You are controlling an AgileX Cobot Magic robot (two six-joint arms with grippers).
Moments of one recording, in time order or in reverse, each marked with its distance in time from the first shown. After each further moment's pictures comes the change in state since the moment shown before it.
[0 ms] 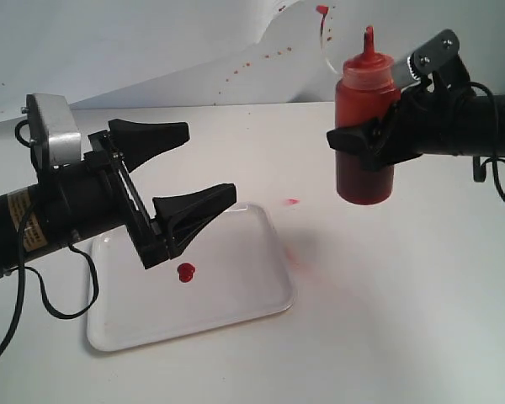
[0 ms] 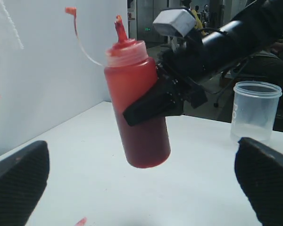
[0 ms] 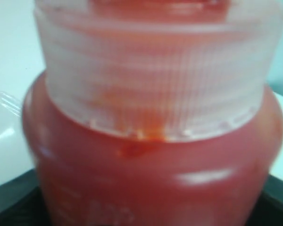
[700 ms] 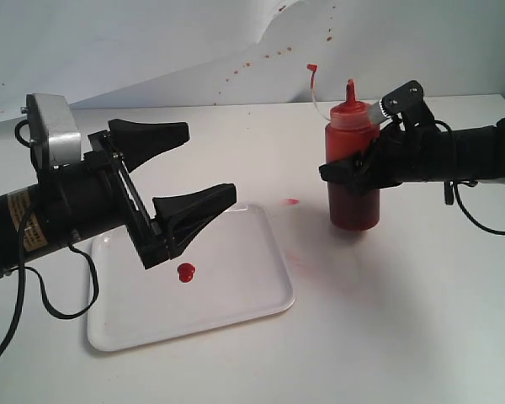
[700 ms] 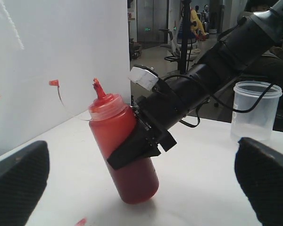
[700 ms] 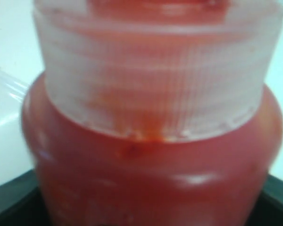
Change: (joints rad) left arm 0.000 0.000 0.000 0.000 -0.002 0.000; right arm -0.013 0.258 -0.106 0.001 -0.008 0.000
